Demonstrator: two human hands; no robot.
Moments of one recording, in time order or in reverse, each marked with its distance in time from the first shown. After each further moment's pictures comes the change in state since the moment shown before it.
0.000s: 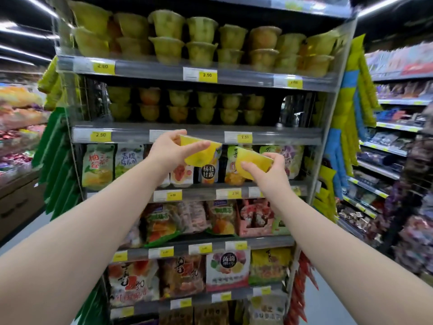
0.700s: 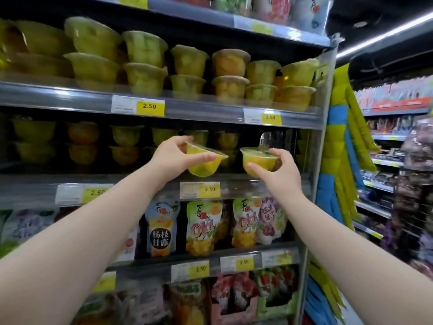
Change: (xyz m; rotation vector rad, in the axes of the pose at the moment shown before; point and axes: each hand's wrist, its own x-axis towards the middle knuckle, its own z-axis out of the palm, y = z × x) left_hand 0.181 0.035 0.121 -0.004 -0.034 0.187; right_hand 0.217 0.018 -0.076 -0.175 0.278 -0.319
